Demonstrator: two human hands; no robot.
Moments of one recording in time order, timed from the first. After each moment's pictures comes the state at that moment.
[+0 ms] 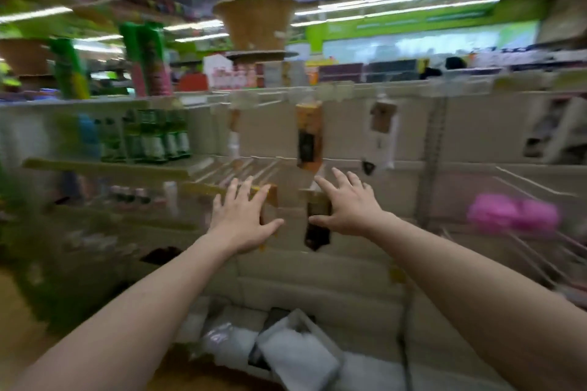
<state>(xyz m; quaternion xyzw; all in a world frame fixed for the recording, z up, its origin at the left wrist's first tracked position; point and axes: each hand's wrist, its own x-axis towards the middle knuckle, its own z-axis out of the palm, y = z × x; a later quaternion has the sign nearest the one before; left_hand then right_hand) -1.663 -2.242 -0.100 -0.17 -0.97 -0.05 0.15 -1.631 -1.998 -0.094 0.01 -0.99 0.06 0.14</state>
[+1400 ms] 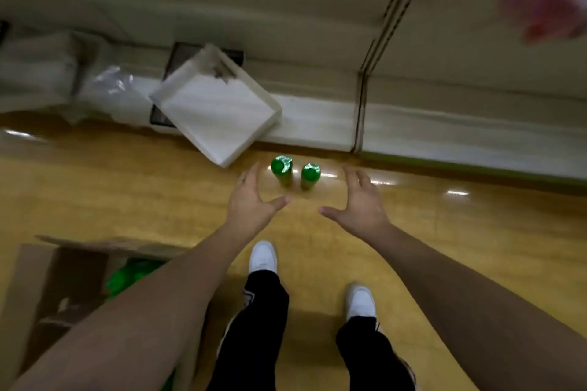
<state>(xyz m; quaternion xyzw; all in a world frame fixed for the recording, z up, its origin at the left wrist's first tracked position) -1.663 -2.021 -0.729 0.02 -0.90 -0.32 -0.28 -1.587 -1.806 -0.724 -0.25 -0.89 0.29 -0.26</state>
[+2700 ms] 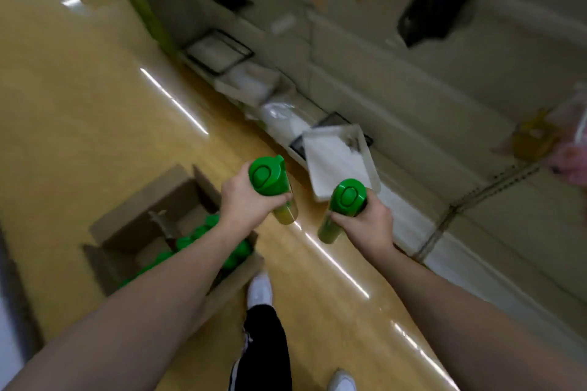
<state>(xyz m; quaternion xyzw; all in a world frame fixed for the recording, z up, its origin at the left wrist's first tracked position) -1.572 -2.186 -0.532 0.25 -0.87 -0.42 0.07 -1.608 -1.946 -0.547 -0.05 -0.88 0.45 -0.12</state>
